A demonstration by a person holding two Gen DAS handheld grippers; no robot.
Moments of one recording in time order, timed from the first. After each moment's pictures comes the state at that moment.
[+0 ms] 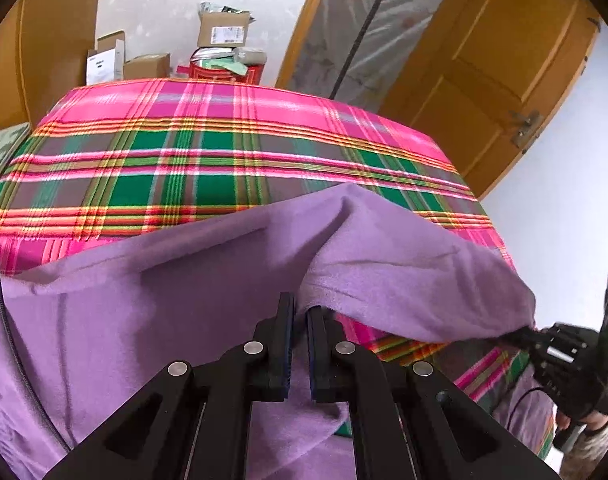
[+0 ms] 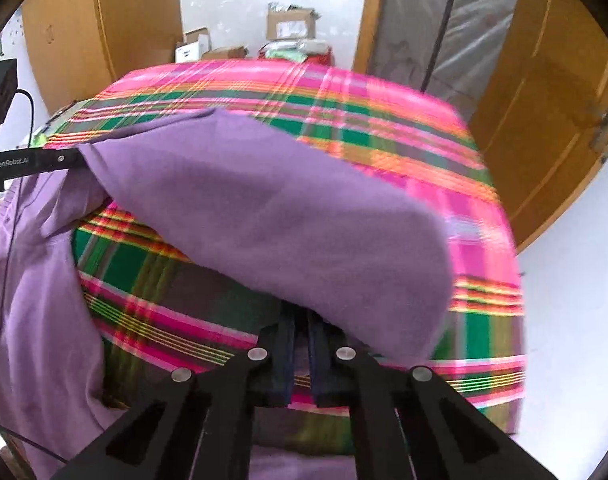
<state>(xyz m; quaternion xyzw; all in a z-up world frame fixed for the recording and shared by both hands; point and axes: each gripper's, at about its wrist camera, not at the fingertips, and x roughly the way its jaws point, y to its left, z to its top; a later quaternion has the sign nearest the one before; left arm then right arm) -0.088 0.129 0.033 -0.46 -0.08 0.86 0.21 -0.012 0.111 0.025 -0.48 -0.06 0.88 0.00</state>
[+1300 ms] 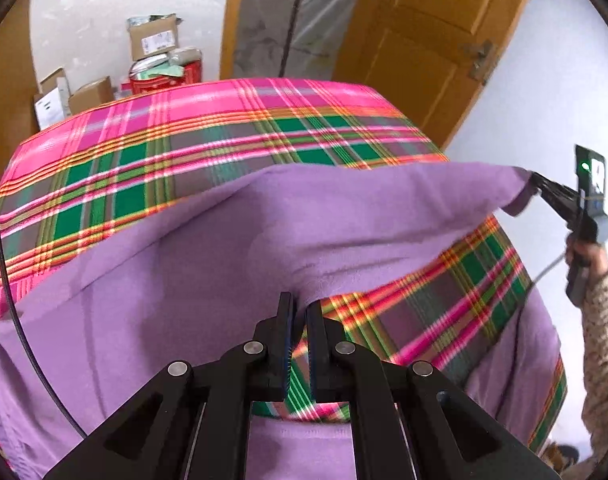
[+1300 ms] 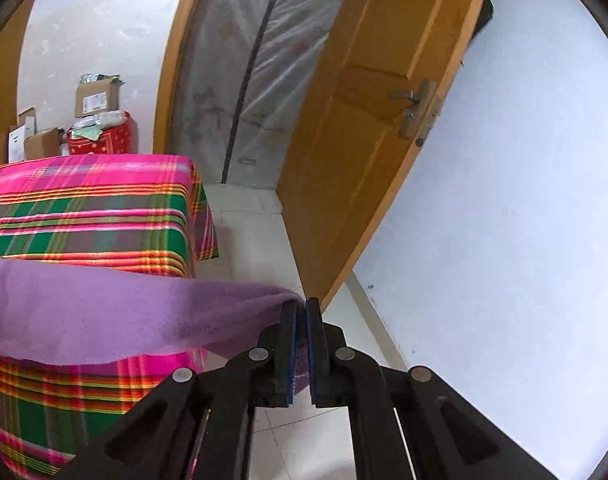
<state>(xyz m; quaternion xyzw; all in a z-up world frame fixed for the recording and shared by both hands) -0.055 0.198 0.043 -0.47 0.03 0.83 0.28 -0.022 0.329 0.050 -0.36 -0.04 0.89 0.29</state>
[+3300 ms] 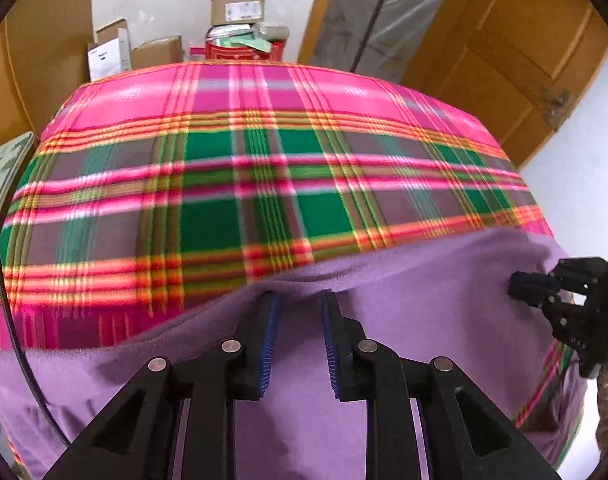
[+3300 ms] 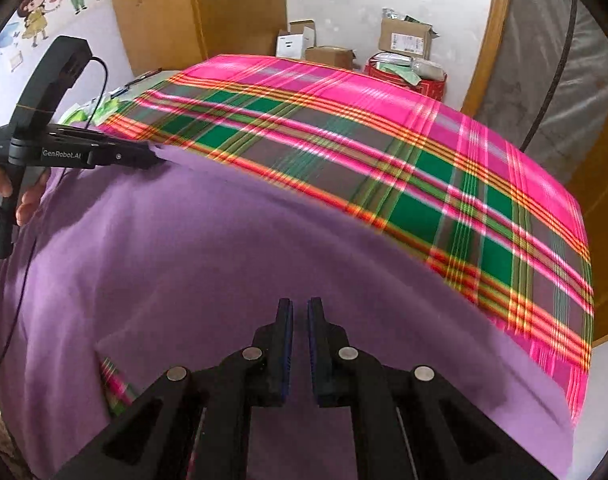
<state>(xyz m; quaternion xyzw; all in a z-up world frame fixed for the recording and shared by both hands) -0.164 0.076 0.005 -0.50 -0.03 0.84 0.19 -0.137 0.053 0.005 -0.48 -0.09 0.85 -0.17</state>
